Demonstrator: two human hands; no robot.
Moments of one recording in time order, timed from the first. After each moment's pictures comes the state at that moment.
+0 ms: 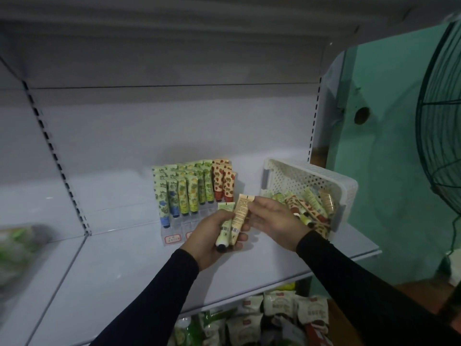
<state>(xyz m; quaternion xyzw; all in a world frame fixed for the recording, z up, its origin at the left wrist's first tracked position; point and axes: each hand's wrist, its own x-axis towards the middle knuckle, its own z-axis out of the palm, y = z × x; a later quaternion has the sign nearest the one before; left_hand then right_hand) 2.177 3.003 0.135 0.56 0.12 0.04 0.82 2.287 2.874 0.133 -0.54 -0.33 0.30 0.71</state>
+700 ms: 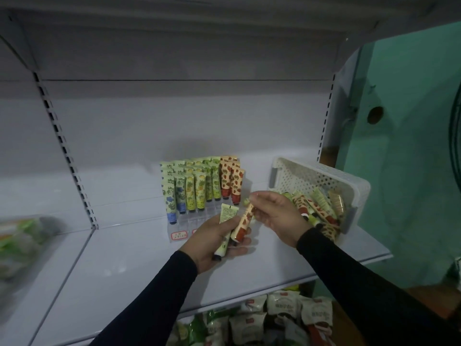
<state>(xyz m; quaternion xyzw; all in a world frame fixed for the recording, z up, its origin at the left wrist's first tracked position) 2.169 3.018 0.119 0.58 0.13 0.05 0.80 2.287 2.889 0.139 -0.57 -0.26 0.25 0.74</state>
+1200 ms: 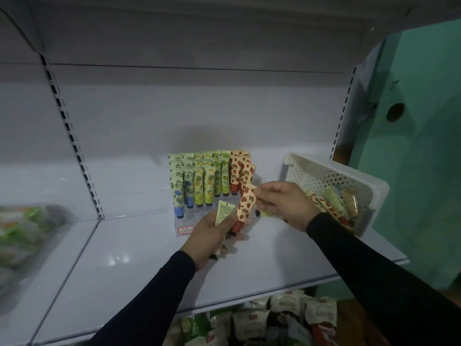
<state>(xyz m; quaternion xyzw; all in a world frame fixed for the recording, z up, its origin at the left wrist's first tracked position) 2.163 3.040 0.104 0.70 0.17 0.14 0.68 2.302 2.901 0.155 -0.65 -0.29 0.24 0.66</state>
